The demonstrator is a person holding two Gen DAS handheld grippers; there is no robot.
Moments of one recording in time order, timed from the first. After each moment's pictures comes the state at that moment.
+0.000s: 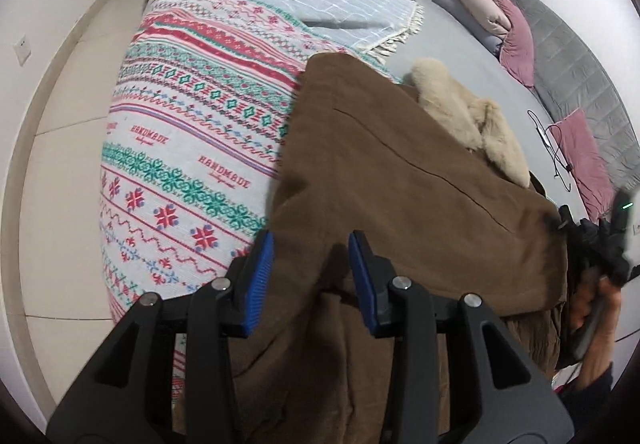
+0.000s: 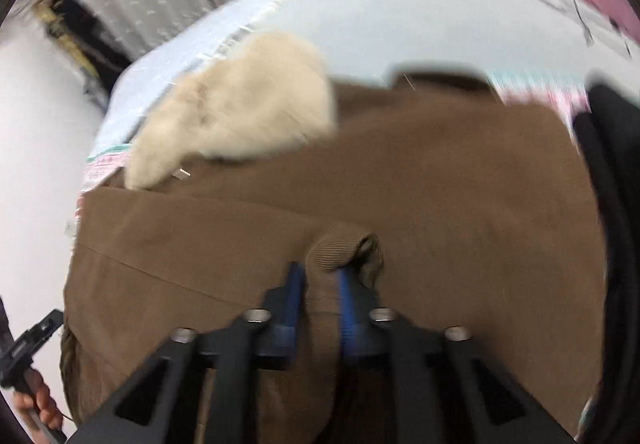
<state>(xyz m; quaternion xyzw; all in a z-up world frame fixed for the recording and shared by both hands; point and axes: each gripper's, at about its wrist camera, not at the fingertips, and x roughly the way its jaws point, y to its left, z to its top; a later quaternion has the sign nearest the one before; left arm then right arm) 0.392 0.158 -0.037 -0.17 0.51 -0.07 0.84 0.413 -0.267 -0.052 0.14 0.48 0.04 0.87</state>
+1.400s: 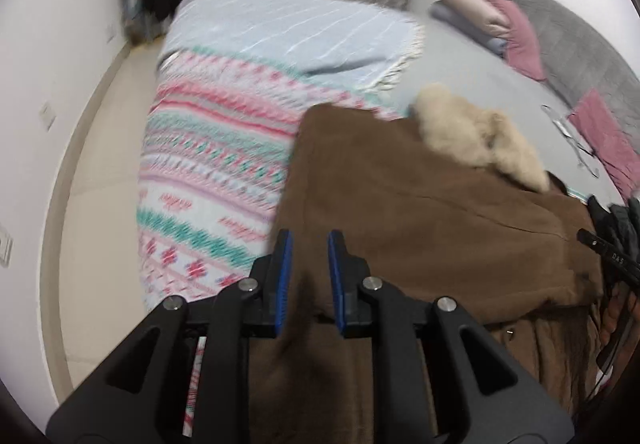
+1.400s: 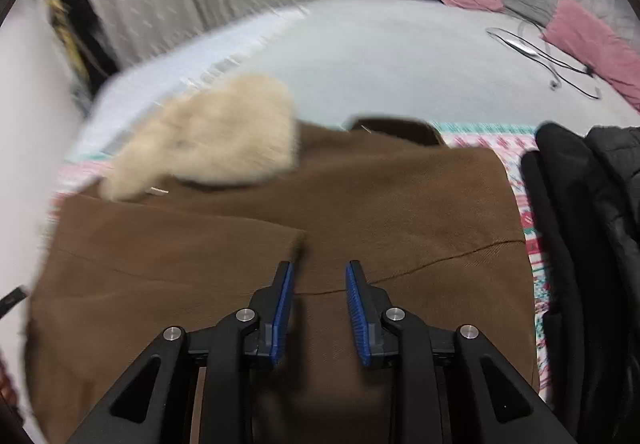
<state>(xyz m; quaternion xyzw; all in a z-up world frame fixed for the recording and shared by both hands) 0.385 0.136 -0.002 -0.08 0.44 -0.05 0.89 0.381 -0.276 -0.051 0.09 0.43 0.01 0.90</state>
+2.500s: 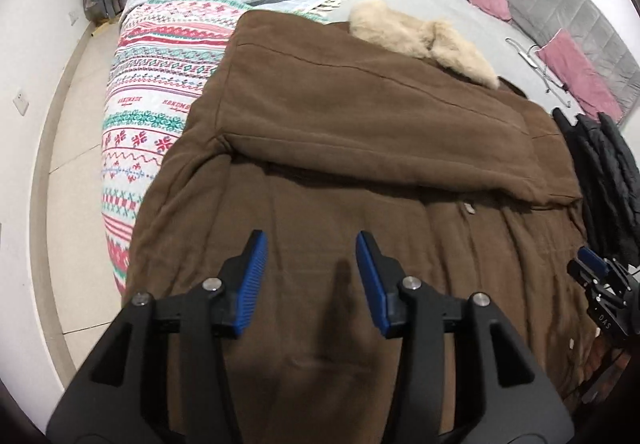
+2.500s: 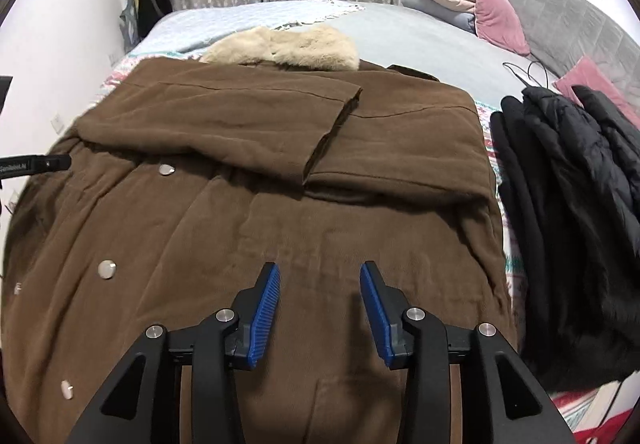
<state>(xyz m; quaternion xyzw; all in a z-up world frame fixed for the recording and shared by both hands) 0.308 0.096 -0.021 -0.05 0.51 -0.10 0.85 0.209 -0.220 -0.064 -0.03 0.45 0.00 0.89</state>
